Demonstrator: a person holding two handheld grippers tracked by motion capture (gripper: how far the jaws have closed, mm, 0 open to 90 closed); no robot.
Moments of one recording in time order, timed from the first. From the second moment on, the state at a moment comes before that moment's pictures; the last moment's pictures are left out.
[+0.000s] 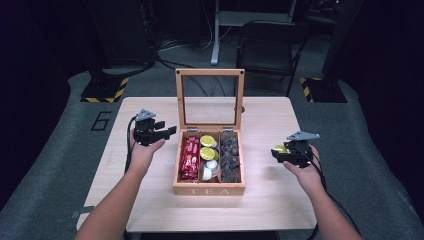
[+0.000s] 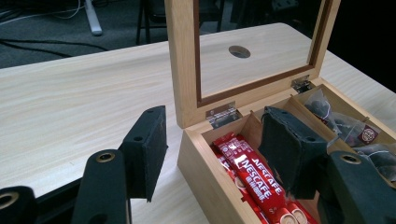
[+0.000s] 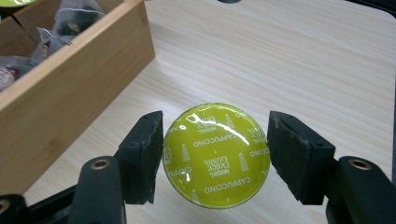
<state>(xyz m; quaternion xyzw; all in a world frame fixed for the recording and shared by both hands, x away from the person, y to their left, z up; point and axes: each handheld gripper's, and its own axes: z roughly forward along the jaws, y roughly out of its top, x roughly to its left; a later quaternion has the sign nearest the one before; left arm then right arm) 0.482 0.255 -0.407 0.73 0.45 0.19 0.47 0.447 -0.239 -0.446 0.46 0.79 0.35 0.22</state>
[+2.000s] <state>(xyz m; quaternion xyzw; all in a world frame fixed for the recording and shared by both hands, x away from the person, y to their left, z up) 0.480 0.260 -0.408 0.73 0.46 0.19 0.47 0.444 -0.255 -0.447 0.48 0.78 0.33 0.23</state>
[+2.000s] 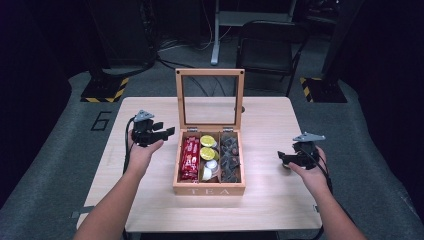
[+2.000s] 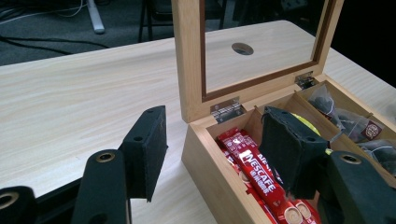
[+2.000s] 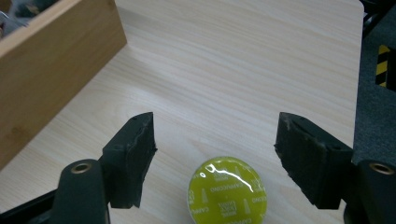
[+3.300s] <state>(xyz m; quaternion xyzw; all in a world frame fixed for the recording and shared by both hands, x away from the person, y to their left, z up) 0.481 0.266 -0.397 0.73 0.46 0.20 0.48 0.461 -0.190 -0.379 0.42 0.80 0.38 0.21</state>
